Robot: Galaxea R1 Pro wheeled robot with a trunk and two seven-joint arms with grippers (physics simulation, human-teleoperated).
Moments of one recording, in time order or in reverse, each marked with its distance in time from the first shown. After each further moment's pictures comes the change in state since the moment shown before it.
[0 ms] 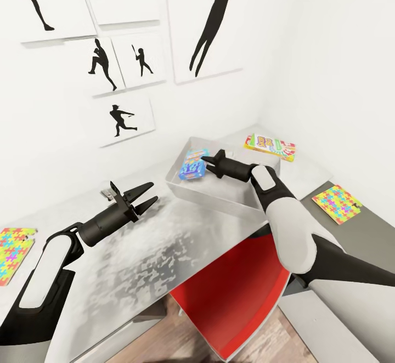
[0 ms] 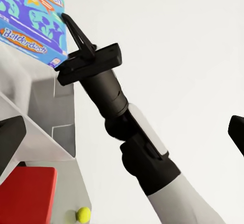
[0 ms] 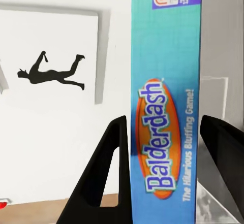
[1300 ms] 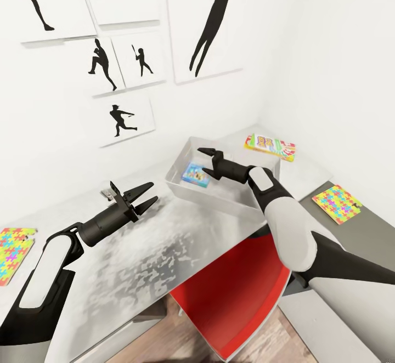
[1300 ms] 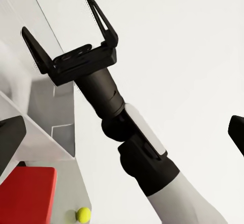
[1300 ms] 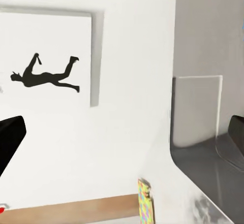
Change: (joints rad) left arm 0.001 0.000 0.000 0.000 0.000 0.000 0.000; right arm -0.012 0.000 -0.003 0.056 -0.002 -0.047 -0.003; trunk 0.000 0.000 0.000
